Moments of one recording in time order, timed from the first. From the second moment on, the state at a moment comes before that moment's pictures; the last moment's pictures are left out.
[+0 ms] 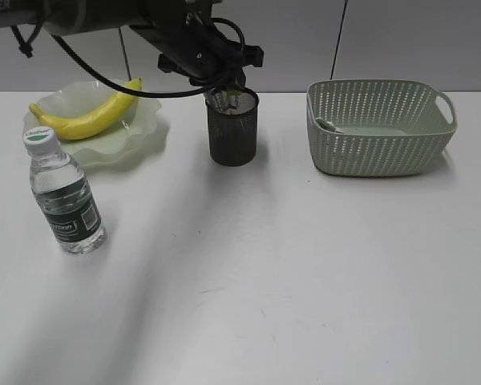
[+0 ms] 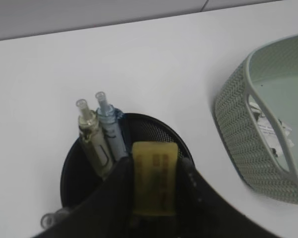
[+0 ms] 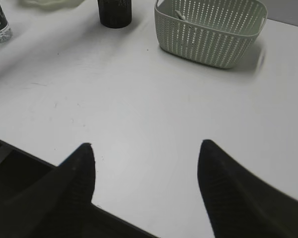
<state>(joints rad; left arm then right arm) -0.52 2.25 -1.93 -0.18 0.57 -0.14 0.57 -0.01 -0.51 -0.09 1.04 0.06</state>
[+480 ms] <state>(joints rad) -0.52 2.28 -1.93 -0.19 0.47 -0.14 0.57 -0.01 -0.51 -0.09 1.04 0.06</state>
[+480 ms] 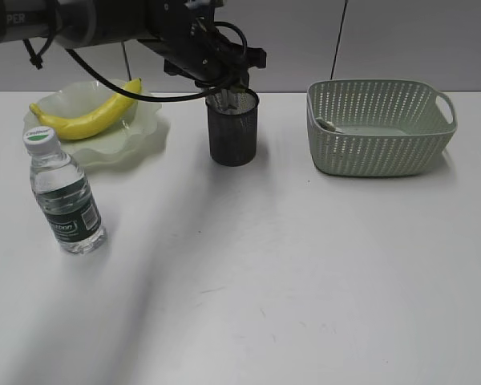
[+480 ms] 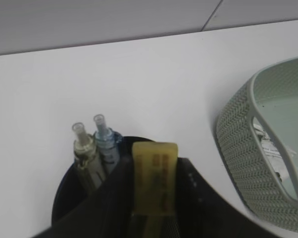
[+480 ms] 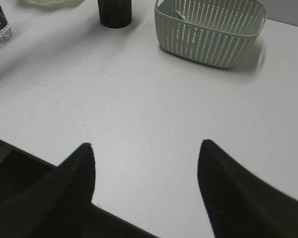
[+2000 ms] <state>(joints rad) -0.52 1.66 -1.93 0.14 1.19 -0.14 0.57 -0.01 -0.51 -0.09 1.04 0.06</state>
